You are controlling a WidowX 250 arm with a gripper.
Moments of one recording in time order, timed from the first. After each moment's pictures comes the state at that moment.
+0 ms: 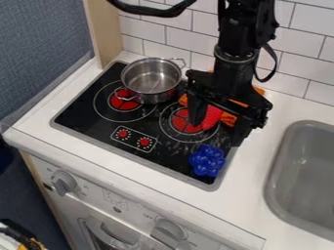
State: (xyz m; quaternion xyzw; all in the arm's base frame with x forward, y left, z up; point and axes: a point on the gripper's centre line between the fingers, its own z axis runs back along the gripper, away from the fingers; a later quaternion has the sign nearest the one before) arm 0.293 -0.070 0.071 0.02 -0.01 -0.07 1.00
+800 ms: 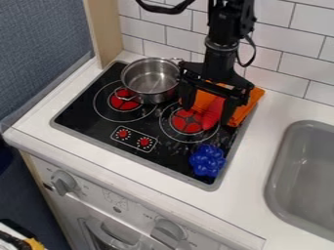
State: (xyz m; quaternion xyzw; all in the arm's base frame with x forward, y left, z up) arm 0.346 -0.029 0.038 0.04 0.02 0.02 1.00
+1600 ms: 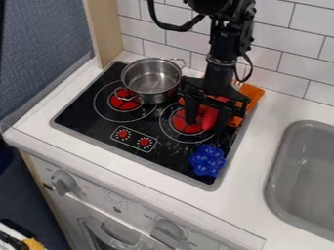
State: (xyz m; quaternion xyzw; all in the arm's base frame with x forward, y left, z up) arm 0.352 -0.026 0.008 0.05 0.06 0.02 1.00
